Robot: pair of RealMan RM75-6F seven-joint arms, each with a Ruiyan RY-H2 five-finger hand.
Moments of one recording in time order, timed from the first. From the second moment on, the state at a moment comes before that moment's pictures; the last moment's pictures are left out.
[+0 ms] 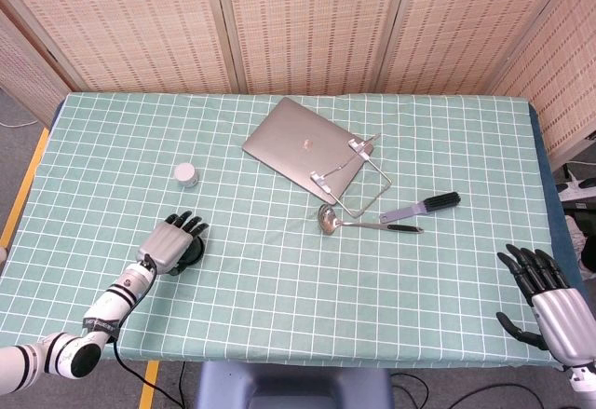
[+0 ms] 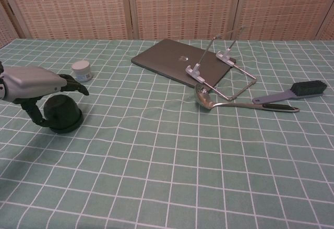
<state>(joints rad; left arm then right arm) -0.78 -1.33 0.01 -1.55 1.04 0.84 0.56 0.02 -0.98 -0.06 -1.63 -1.73 1.56 0.09</state>
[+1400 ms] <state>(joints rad) -0.71 -1.42 -0.03 -1.26 1.09 0.86 0.52 0.02 -0.97 -0.07 -1.65 -1.72 1.54 0.05</state>
